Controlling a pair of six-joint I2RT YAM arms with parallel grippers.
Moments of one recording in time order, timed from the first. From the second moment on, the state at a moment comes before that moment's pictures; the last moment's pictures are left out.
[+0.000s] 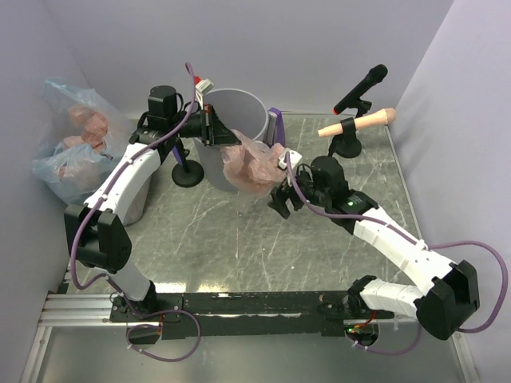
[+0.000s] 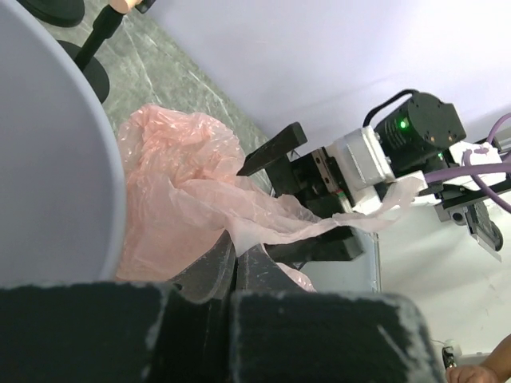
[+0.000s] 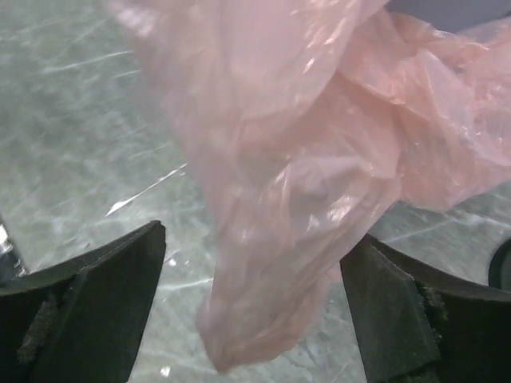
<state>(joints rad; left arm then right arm) -0.27 1.63 1.52 -0.13 1.13 -0.57 0.56 1.12 0.91 -0.28 -0.37 -0.20</state>
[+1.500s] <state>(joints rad) -0.09 1.21 1.10 -0.48 1.01 0.26 0.30 1.09 1.33 -0.85 -0.80 -0.35</state>
